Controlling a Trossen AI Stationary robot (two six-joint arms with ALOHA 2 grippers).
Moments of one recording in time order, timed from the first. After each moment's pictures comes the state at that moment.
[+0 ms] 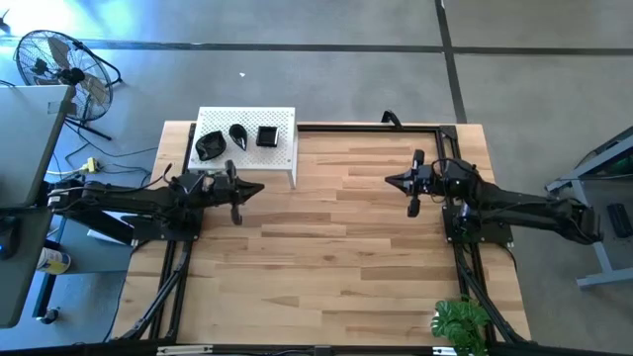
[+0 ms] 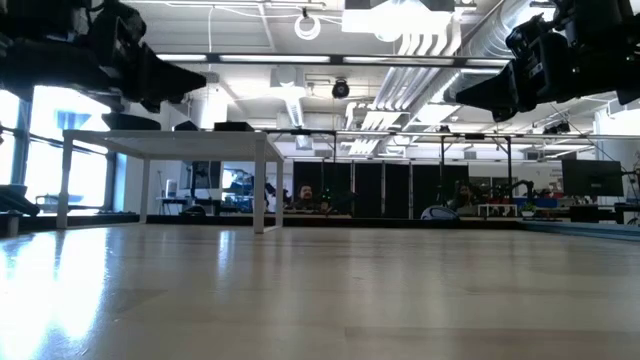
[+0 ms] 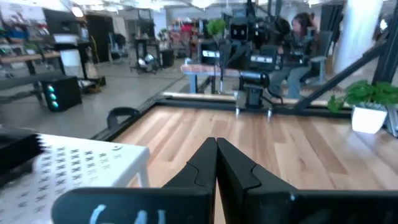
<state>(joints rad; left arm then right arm) 0.08 0.61 0.12 0.54 -0.13 0.02 -0.39 0.55 0.18 0.28 -0.20 -0.06</state>
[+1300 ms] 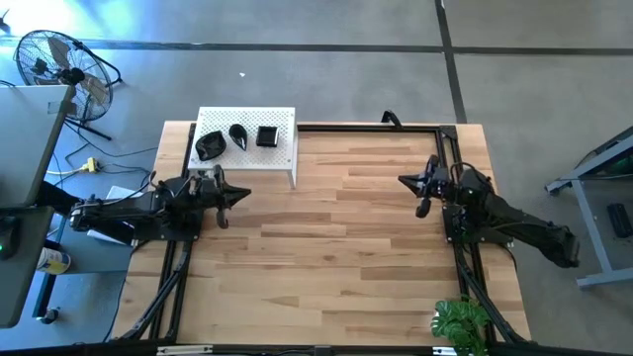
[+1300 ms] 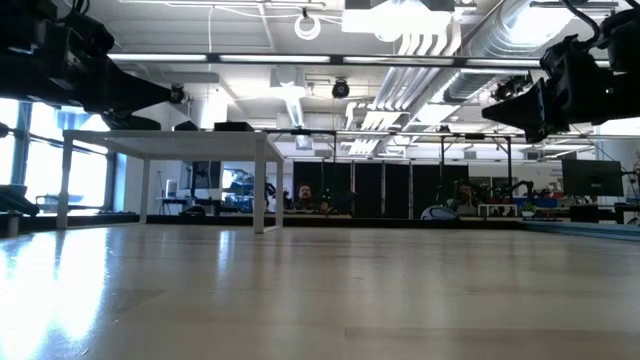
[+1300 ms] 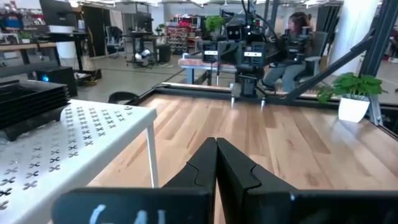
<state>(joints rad) 0.08 0.01 0.02 0.01 -0.12 -0.02 -0.49 0.08 0.01 0.05 -0.18 0.06</state>
